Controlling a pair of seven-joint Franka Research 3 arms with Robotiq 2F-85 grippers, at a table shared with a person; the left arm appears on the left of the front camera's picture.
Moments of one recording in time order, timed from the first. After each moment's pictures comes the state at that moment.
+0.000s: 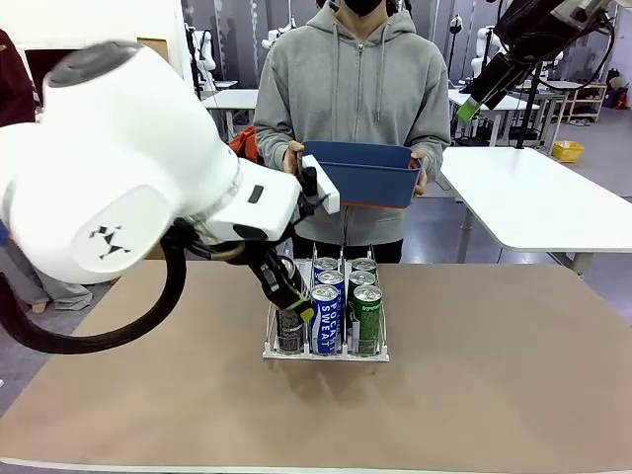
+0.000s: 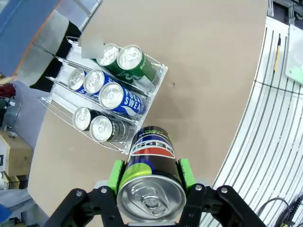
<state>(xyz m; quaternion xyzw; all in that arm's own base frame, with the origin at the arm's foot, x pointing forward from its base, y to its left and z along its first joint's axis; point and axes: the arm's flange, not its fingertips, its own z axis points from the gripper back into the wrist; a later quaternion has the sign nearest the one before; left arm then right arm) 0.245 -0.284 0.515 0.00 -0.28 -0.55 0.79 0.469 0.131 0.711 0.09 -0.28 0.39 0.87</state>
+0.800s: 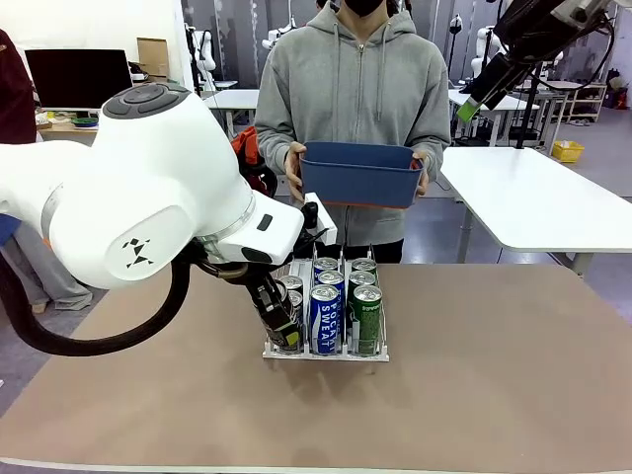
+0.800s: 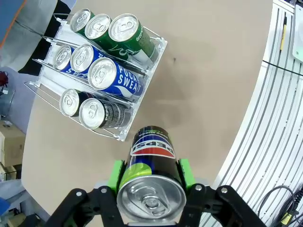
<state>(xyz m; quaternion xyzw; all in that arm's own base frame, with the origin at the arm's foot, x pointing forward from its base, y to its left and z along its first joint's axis) 0.264 -0.280 0.484 0.02 -0.23 -0.55 0.80 0.469 0.131 0.711 0.09 -0.28 0.39 0.87</state>
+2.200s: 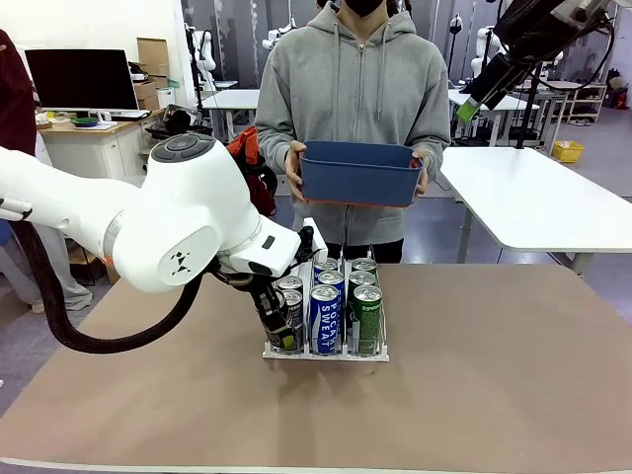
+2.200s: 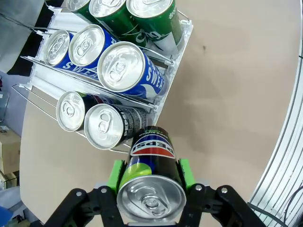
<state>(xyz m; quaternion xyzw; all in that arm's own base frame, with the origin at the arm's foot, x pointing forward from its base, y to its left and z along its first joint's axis) 0.341 -0.268 0.421 0.02 -0.21 -0.57 0.79 0.469 0.131 0.711 0.09 -0.28 0.39 0.87</state>
